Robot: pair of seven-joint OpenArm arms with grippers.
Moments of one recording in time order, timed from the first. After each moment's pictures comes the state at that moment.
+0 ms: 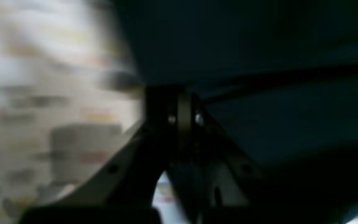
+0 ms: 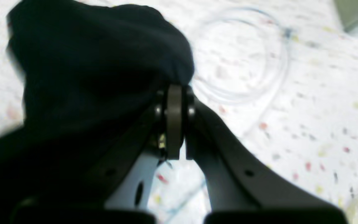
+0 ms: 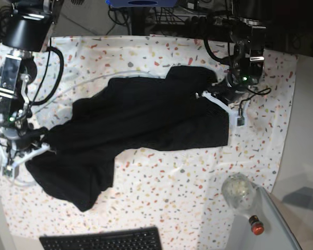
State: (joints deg) left arm 8.2 -9.2 -5.0 76.6 -15.2 -0.9 34.2; right arm 2.7 3.1 16.5 87.3 1.9 3.6 -39.5
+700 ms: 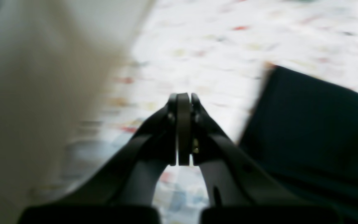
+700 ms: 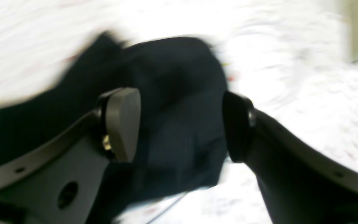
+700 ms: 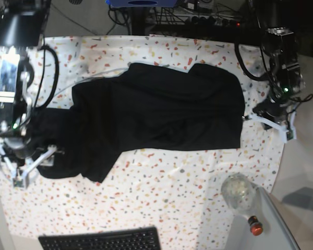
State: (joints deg) left arm 6.7 -12.1 -18.0 84.5 -15.4 -1.1 34.9; right arm 6.6 8.9 8.6 87.4 2.0 4.0 -47.6
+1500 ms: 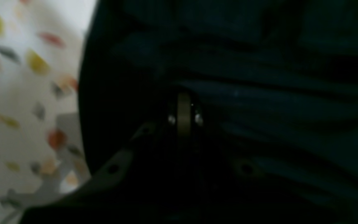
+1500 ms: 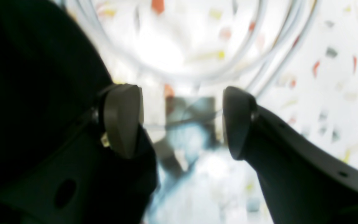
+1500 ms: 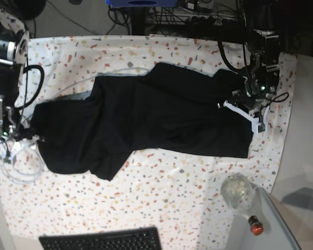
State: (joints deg) left arm 4.2 -12.1 -10.1 73.7 -15.1 -1.1 34.9; right arm 19.7 15.3 14.6 39.8 2.4 7.3 -30.1
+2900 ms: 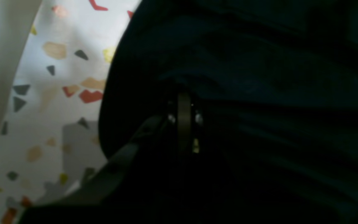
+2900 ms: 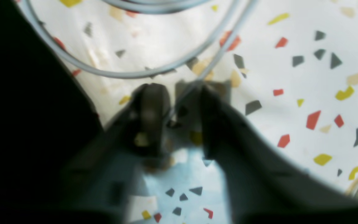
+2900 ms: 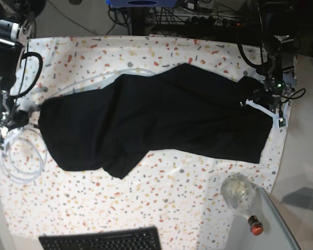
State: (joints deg) left arm 3.2 -18.1 -13.2 63.4 -15.5 -1.7 24.9; right arm 13.5 14.9 20.3 46.9 3.5 6.4 -36.8
